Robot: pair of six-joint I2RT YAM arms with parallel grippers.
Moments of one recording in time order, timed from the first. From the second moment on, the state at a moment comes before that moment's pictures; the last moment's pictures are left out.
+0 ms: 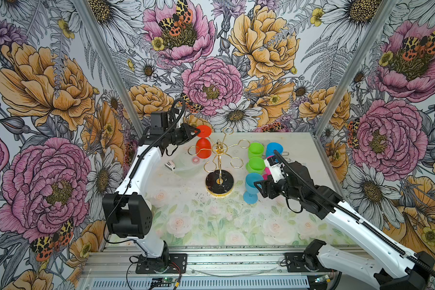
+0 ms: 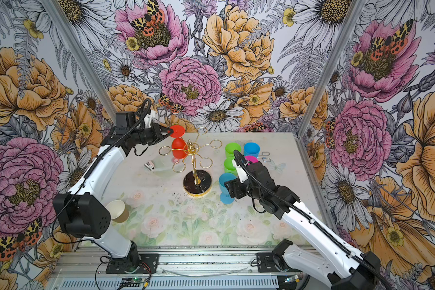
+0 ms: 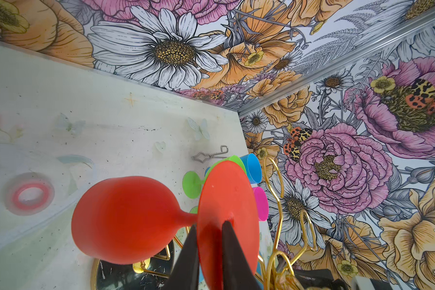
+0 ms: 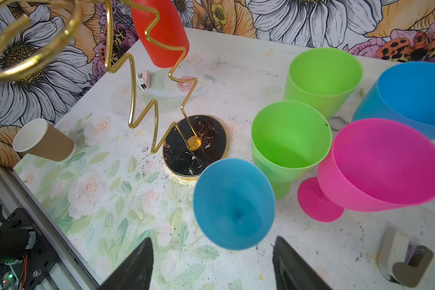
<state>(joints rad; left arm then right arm) -0.07 1.64 1.59 -0.47 0.71 -0.56 0.63 0.99 0.94 -0.59 -0.07 0.20</state>
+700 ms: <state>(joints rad) -0.07 1.59 1.59 -0.46 0.73 -0.60 0.63 0.99 0.92 -0.59 -0.07 0.22</state>
